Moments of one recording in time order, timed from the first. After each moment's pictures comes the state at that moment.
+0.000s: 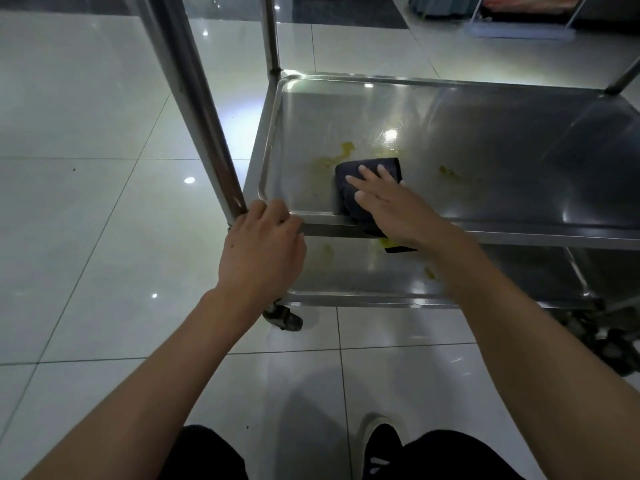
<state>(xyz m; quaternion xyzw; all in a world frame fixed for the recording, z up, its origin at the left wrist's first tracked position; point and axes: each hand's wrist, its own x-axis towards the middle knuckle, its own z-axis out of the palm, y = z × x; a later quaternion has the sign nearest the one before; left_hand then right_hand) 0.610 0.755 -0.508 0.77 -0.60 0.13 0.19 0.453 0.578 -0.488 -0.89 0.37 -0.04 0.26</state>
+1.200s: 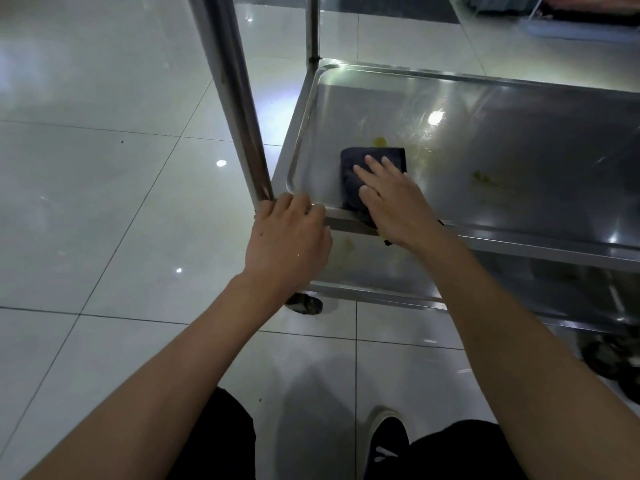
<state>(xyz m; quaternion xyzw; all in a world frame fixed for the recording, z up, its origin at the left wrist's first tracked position) 0.613 0.777 -0.511 0.80 -0.56 0.13 0.13 0.499 0.602 -0.510 -0.93 0.33 -0.08 0.16</state>
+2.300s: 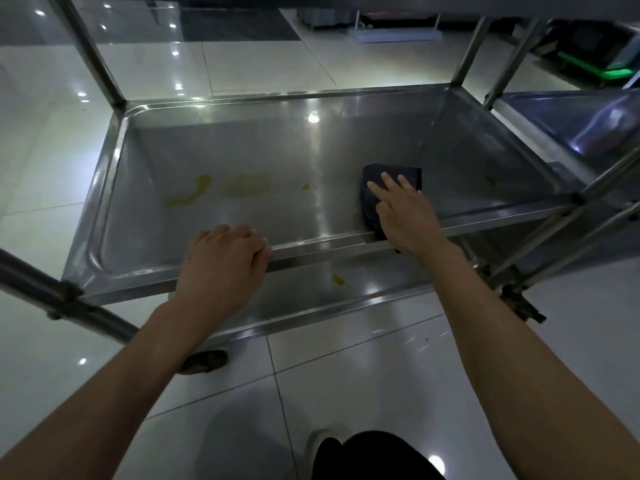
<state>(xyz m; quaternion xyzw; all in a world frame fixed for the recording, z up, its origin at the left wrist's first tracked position) 0.532 0.661 -0.506 0.69 -0.70 0.07 0.15 0.267 0.490 -0.511 -0.83 0.54 -0.08 0.09</state>
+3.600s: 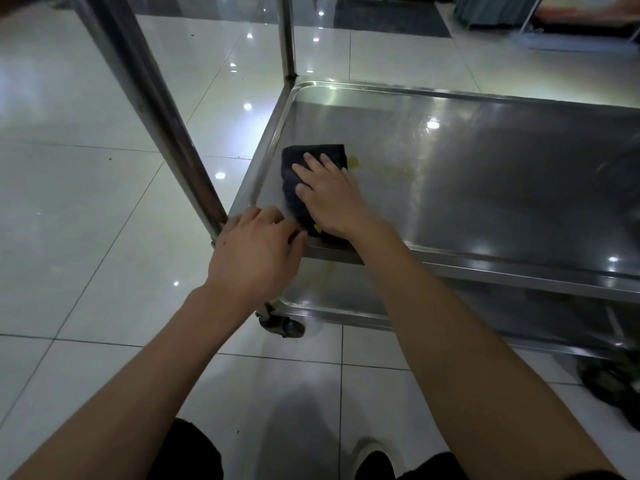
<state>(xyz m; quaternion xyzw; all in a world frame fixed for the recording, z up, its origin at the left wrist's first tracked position) 0.613 0.746 -0.495 0.82 -0.55 0.06 0.12 0.566 0.567 -0.519 -0.94 0.28 -0.08 0.19</state>
